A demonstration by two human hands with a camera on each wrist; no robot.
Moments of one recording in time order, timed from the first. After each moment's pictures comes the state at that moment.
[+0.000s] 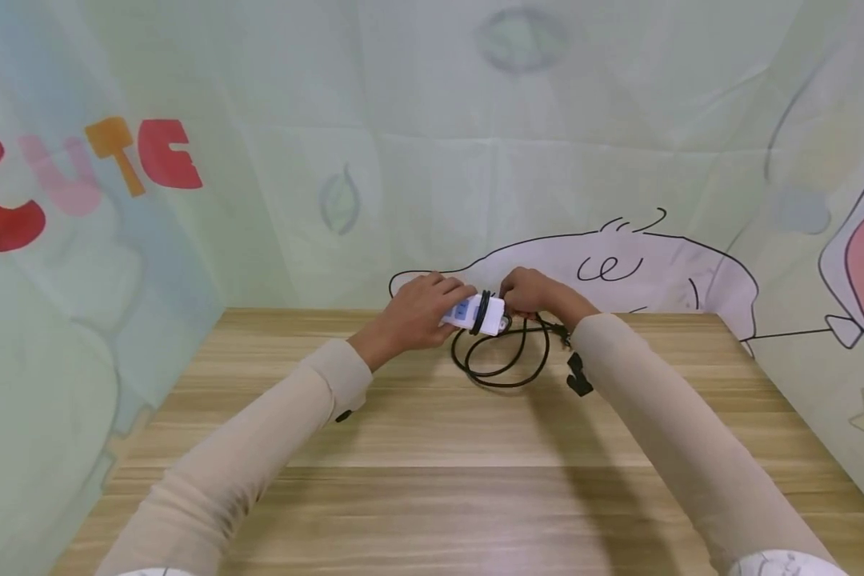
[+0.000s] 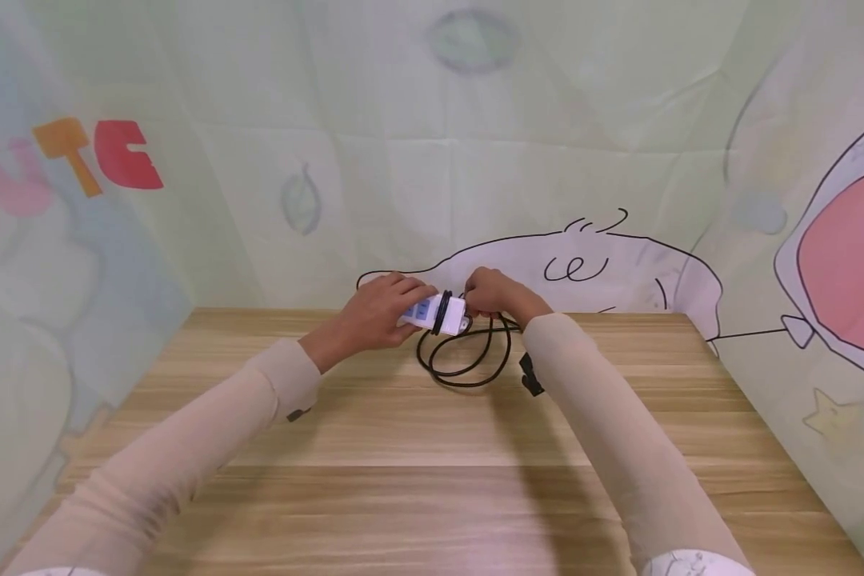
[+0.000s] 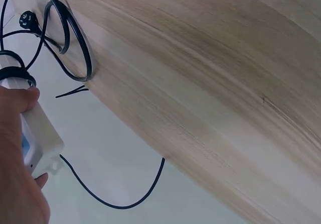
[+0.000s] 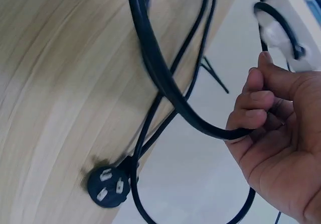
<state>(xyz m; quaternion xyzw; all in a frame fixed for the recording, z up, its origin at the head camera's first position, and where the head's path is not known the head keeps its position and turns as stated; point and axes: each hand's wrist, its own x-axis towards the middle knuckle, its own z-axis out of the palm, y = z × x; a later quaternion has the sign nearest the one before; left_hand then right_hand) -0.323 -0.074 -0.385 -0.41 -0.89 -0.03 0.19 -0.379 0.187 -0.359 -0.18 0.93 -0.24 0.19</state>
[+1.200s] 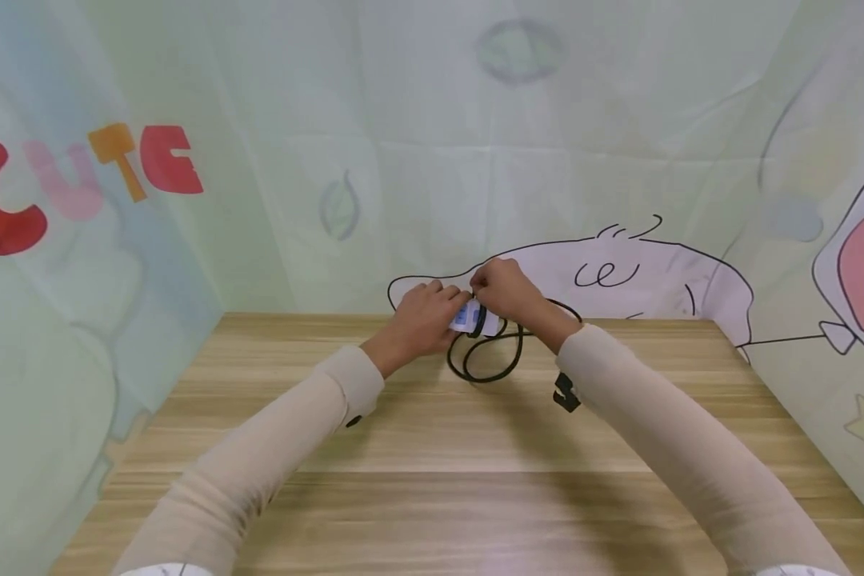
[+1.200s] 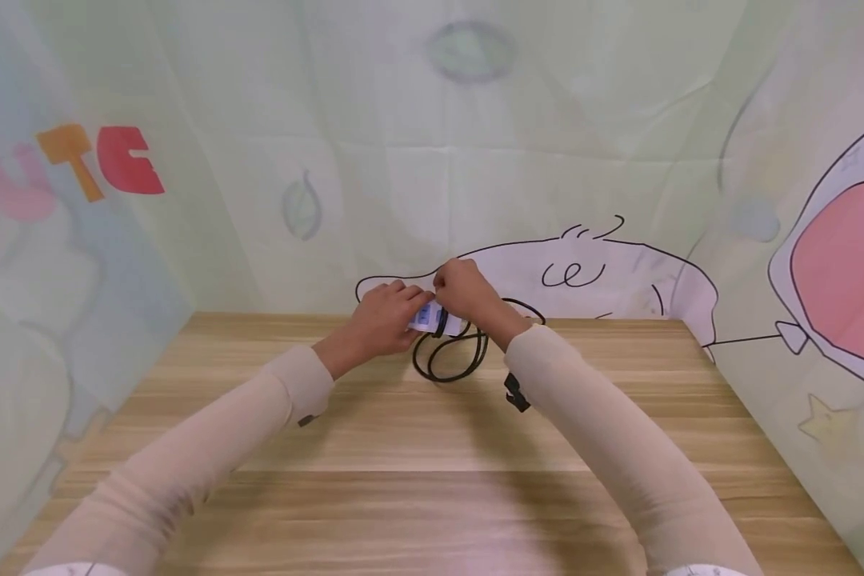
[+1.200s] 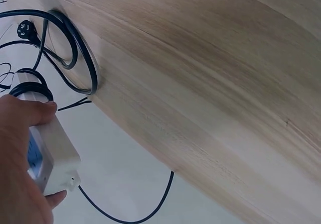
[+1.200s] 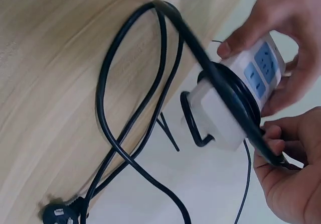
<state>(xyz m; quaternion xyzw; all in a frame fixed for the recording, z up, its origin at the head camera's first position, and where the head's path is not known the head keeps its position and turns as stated) -0.321 -0.056 -0.394 -0.35 -0.91 0.03 0.21 -0.338 0.137 -0.340 -0.21 0.95 -0.23 -0.02</state>
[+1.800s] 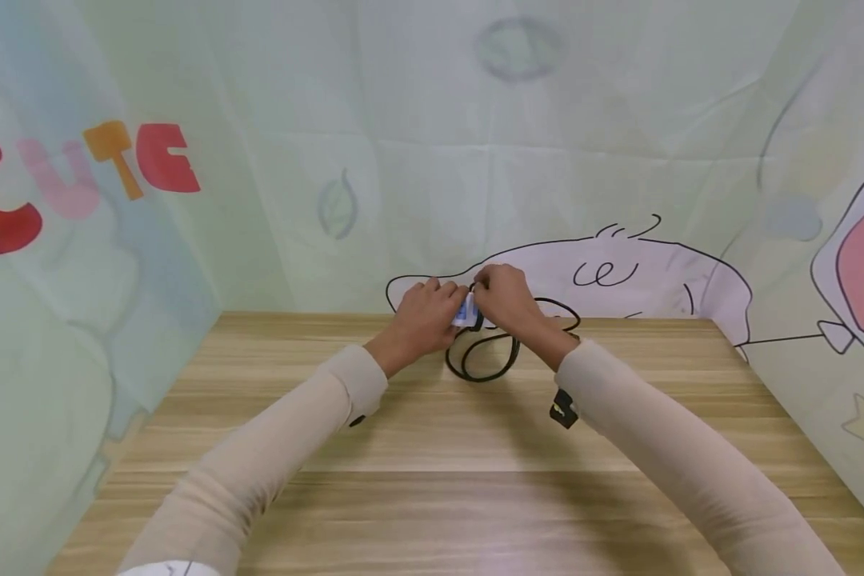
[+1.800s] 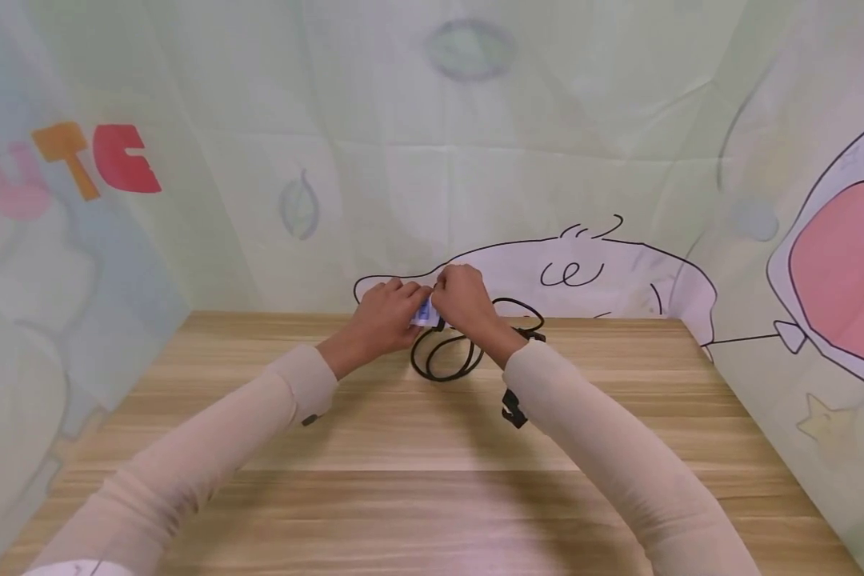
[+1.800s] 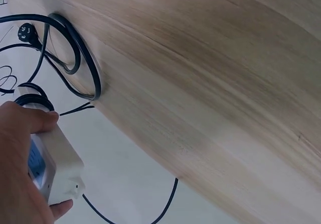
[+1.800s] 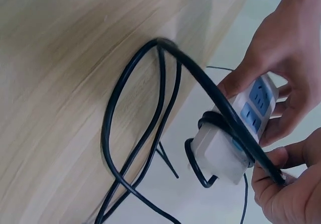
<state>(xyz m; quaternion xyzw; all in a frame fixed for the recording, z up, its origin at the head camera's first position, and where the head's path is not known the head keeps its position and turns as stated) -0.323 -0.049 -0.398 -0.32 -0.92 0.04 0.22 -0.316 0.132 -0.349 -0.14 0.93 -0.32 -0.06</state>
